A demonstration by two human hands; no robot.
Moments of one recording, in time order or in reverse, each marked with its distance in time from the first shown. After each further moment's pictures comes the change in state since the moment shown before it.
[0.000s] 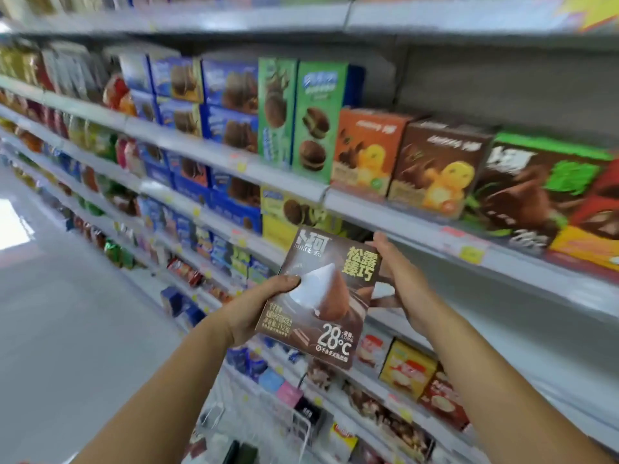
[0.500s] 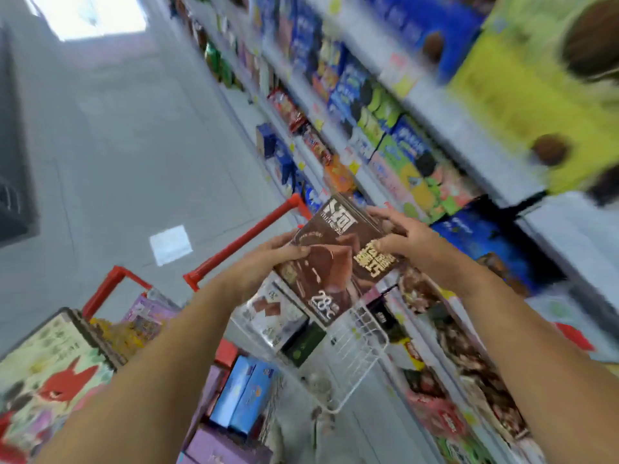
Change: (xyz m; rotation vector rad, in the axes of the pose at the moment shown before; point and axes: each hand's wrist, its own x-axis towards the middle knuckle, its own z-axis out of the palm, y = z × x) left_hand 0.035 -0.190 -0.233 -0.135 0.430 -0.267; right_hand 0.184 0.172 0.199 -0.384 -0.711 0.193
